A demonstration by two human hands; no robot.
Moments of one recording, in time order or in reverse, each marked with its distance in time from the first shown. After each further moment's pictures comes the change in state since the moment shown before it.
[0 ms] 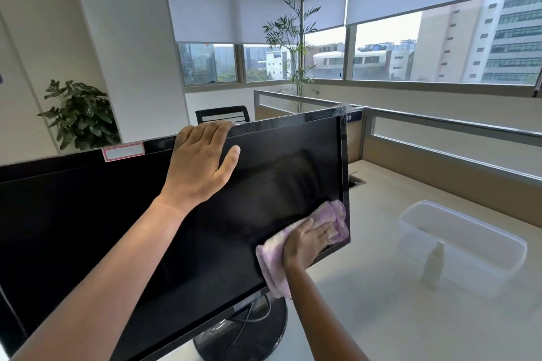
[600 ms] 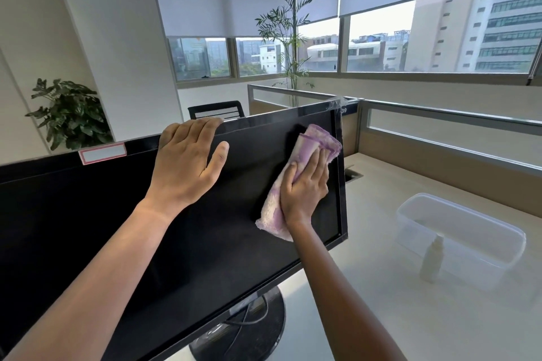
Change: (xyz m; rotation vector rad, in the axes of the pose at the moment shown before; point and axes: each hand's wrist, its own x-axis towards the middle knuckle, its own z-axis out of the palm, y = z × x) left_hand 0.003 0.000 0.005 -0.012 0.022 -0.005; right_hand 0.035 -0.074 0.010 -0.226 0.094 -0.618
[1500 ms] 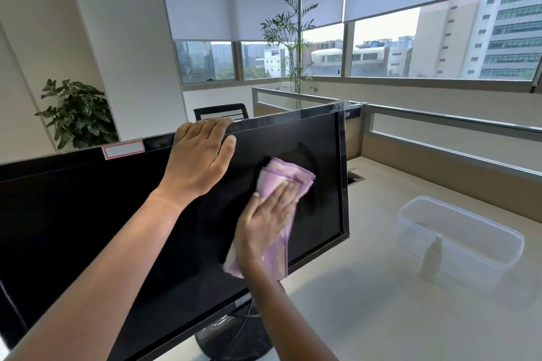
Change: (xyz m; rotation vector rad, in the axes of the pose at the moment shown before) left_hand 0.000 0.000 -0.007 -0.057 -0.012 -0.010; right_hand -0.100 -0.050 0.010 0.168 -0.115 0.146
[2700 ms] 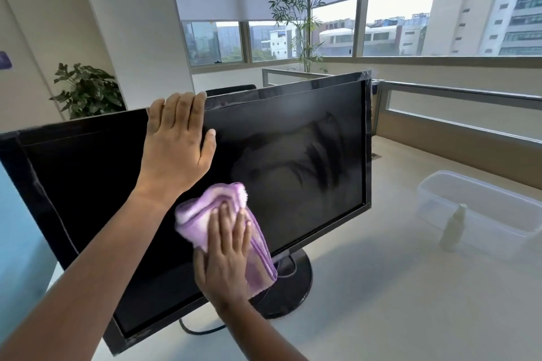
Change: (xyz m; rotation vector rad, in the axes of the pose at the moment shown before) left_hand -0.063 -0.050 -0.030 0.290 -0.010 -0.053; right_hand -0.145 0.019 0.025 -0.271 -0.262 -0.609
